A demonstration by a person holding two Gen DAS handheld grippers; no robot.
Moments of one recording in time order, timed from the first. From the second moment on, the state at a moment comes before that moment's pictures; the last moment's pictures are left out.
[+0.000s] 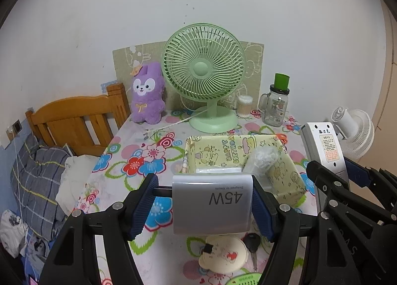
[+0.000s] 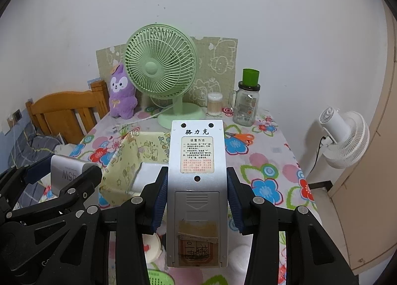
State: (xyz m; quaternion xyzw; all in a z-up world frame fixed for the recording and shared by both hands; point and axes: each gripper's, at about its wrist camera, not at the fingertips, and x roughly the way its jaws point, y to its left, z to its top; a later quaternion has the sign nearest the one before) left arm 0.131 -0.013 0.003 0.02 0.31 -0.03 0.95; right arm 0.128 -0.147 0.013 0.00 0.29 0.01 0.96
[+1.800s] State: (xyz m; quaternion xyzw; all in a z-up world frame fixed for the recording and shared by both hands) left arm 0.246 -0.044 -0.074 0.02 0.40 -0.06 0.91; right arm 0.267 -0.142 -0.050 0.00 0.38 0.05 0.93
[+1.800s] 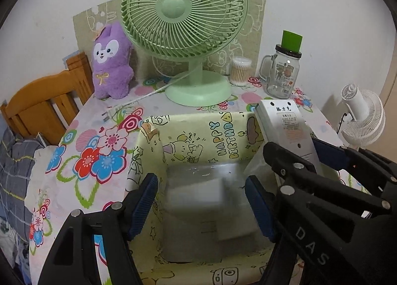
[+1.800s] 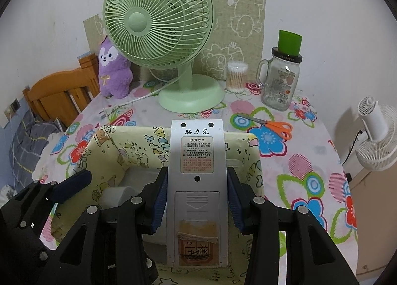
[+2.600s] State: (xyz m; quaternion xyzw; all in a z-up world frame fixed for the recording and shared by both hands) left arm 0.224 -0.044 -0.057 0.04 0.38 -0.06 0.92; right arm 0.245 -0.140 -0.038 0.01 0.37 0.05 0.93
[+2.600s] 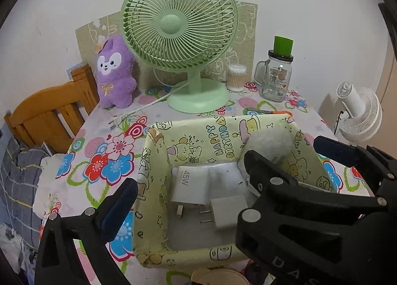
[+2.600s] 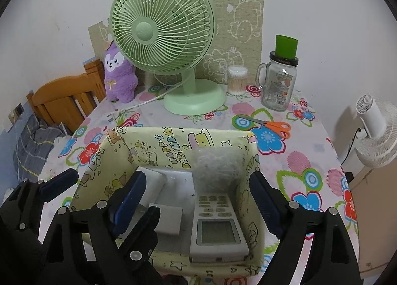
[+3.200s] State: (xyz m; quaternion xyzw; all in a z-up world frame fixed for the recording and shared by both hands) left arm 0.192 -0.043 -0.040 0.05 0.37 -0.05 0.93; right arm 0.204 -0.147 -0.021 0.01 0.35 0.03 0.94
